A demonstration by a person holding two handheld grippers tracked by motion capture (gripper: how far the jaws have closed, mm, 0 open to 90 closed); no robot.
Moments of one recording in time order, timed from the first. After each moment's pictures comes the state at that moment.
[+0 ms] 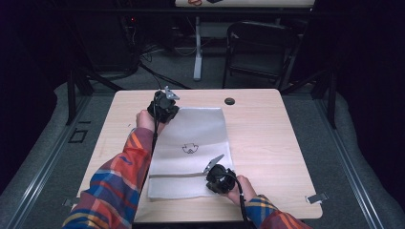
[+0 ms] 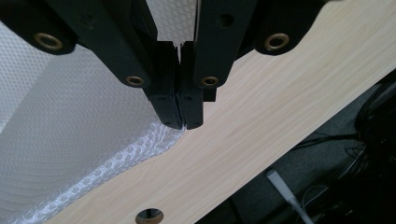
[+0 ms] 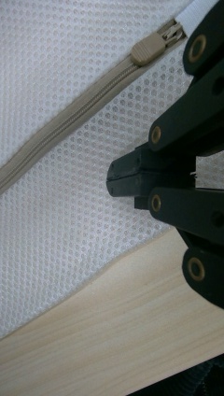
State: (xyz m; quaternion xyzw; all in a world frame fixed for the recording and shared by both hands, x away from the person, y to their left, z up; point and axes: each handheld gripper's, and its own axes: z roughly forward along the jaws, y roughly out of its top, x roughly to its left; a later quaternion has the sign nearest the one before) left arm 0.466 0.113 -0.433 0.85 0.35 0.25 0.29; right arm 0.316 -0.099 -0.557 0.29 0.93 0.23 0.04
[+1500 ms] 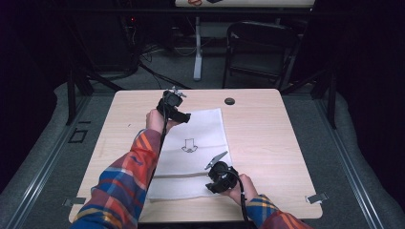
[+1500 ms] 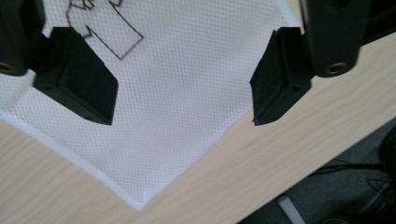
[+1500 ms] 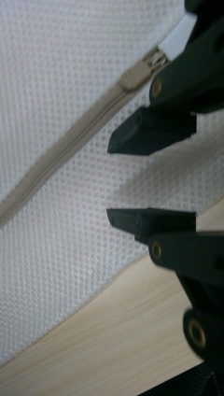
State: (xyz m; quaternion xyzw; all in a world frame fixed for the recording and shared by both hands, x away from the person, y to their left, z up) left arm 0.488 0.098 -0.458 0.85 0.39 0.20 0.28; right arm 0.320 -0.105 -0.551 0.32 0.91 0.26 0.04
